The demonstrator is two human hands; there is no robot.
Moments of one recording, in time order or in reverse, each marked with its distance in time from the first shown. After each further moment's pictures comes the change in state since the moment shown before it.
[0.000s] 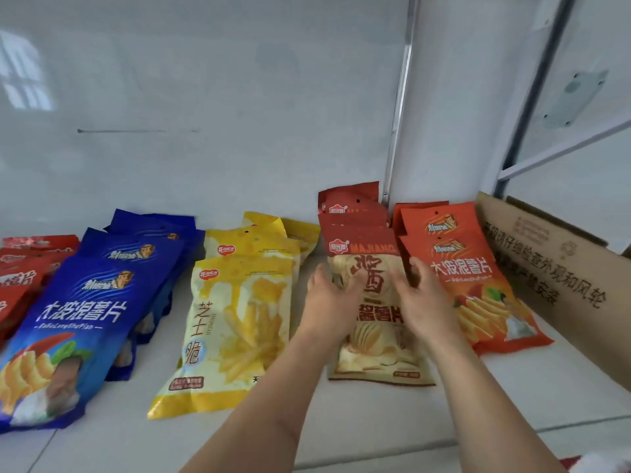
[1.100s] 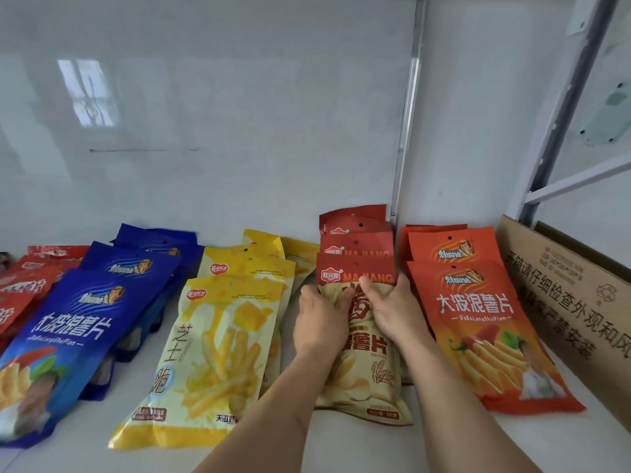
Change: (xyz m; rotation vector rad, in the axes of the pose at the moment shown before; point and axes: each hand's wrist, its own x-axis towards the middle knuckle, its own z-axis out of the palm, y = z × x) left_hand 0.059 -0.011 0.039 0.267 0.256 -0.058; right_hand 0.081 0.011 0.034 0.045 -0.193 0.085
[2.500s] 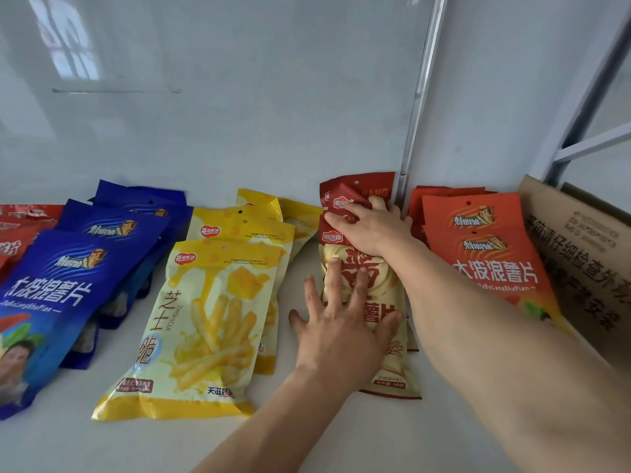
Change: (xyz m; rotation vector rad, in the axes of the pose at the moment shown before) left_hand -0.049 -0.020 0.011 0.656 -0.211 0.303; right_hand 0.077 -0.041 0.015 -0.771 -0.132 -0.273
